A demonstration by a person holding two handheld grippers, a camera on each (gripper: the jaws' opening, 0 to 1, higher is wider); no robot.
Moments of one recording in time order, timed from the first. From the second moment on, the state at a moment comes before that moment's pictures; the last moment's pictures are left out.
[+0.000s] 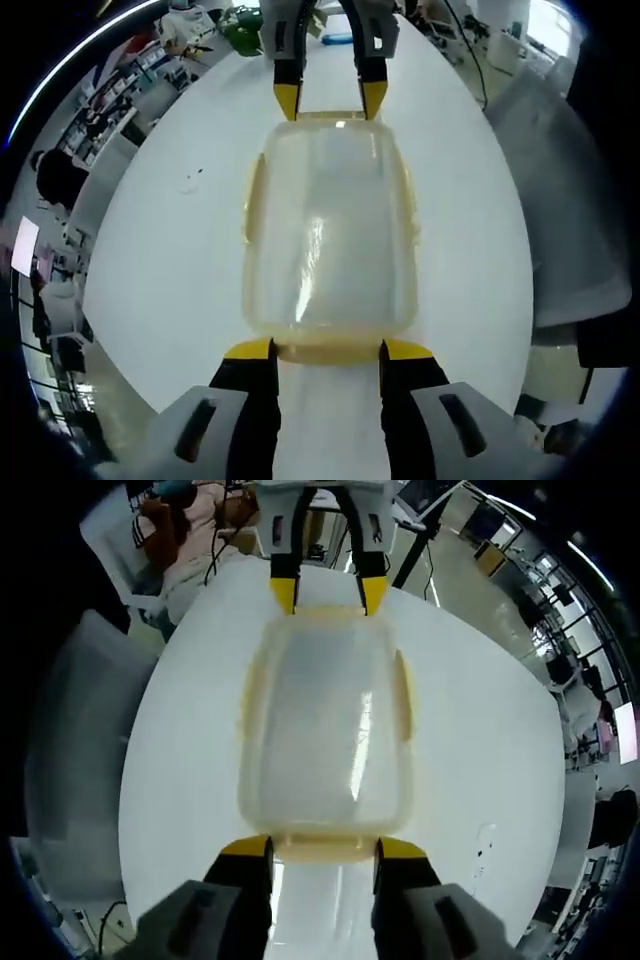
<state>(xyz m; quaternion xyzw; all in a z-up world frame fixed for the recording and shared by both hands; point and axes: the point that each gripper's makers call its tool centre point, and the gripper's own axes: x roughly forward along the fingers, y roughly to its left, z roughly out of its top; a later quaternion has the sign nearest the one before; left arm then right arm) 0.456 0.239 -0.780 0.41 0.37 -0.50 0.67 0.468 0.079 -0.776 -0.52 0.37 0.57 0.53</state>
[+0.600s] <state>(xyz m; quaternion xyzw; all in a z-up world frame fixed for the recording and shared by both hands) 0.459 0.225 -0.770 0.43 0.37 -0.47 0.67 0.472 0.065 -0.771 -0.50 0.36 0.58 0.53</state>
